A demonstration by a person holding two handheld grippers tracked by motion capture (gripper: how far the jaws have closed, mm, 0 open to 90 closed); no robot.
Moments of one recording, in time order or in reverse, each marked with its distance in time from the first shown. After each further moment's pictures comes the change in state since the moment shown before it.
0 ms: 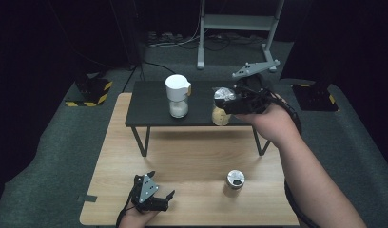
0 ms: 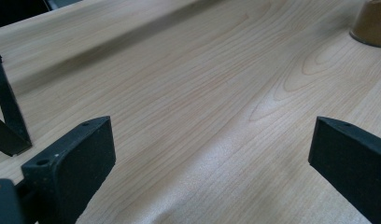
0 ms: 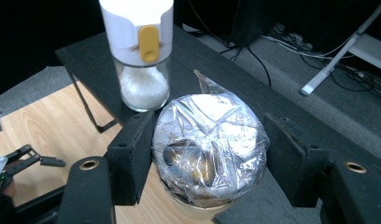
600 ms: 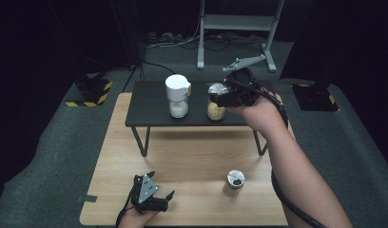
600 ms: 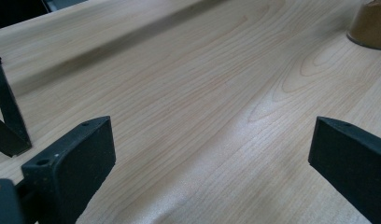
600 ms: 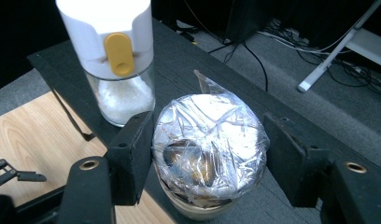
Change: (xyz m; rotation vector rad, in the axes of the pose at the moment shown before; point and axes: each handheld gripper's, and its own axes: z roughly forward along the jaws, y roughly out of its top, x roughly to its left) left arm 0.001 0.000 -0.001 -0.009 -0.006 -0.002; right arm -0.008 0.009 0.033 0.021 -0.019 0.012
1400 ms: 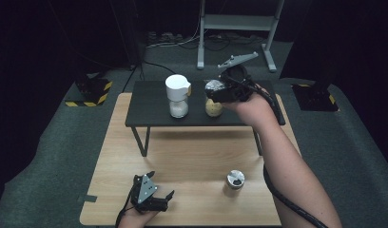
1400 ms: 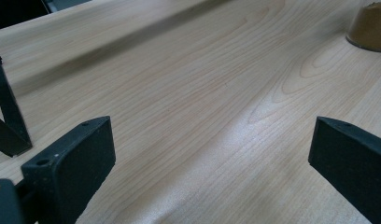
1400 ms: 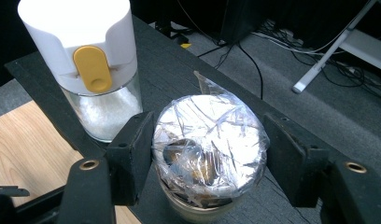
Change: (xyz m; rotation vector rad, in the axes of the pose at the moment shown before) left arm 0.000 0.000 -0.001 -0.004 -0.001 -0.005; right arm -0.004 0.006 0.018 -0.005 -0.020 0.007
